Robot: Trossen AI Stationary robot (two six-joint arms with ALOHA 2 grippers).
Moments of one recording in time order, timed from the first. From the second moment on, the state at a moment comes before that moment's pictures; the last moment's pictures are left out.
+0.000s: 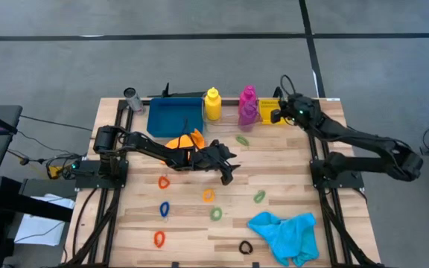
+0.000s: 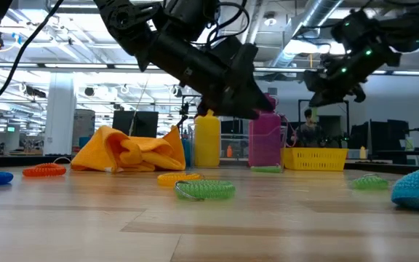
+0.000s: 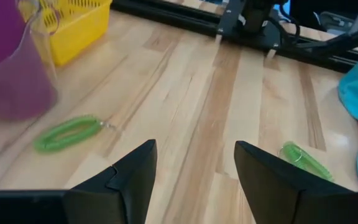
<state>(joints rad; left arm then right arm) -0.03 1.92 1.06 0.41 -0.27 -0.27 -0.70 1.00 0.49 0.06 0.39 0.24</state>
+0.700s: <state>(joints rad) -0.04 1.92 1.06 0.38 -0.25 -0.28 -0.70 1.16 0.51 0.18 0.40 0.21</state>
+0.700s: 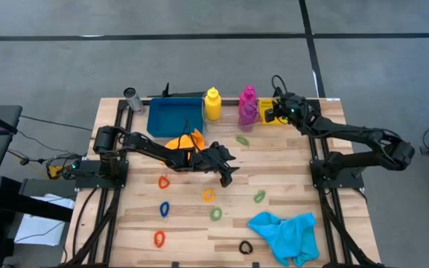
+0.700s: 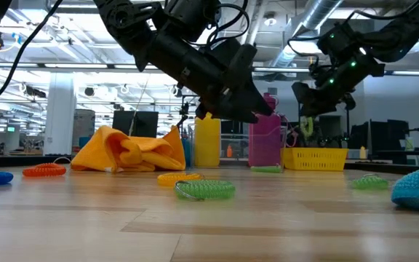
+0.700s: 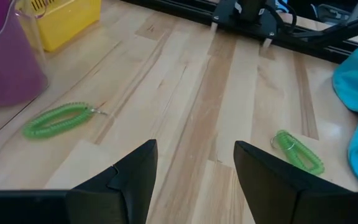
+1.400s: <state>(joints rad) -0.04 1.92 1.06 0.38 -0.26 -0.27 -0.47 1.16 0.69 -0.06 0.30 0.22</state>
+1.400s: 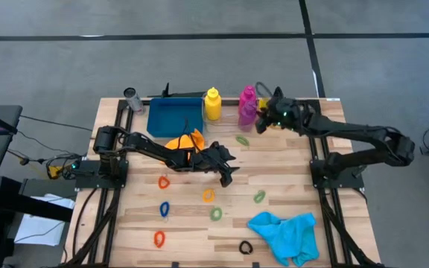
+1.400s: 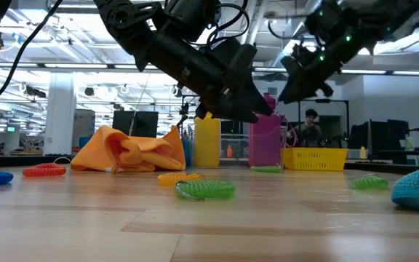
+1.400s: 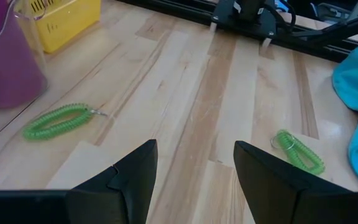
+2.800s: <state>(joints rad) 0.03 1.73 1.06 0.45 -0.16 0.12 0.44 1.16 0.37 0.13 0.36 0.46</state>
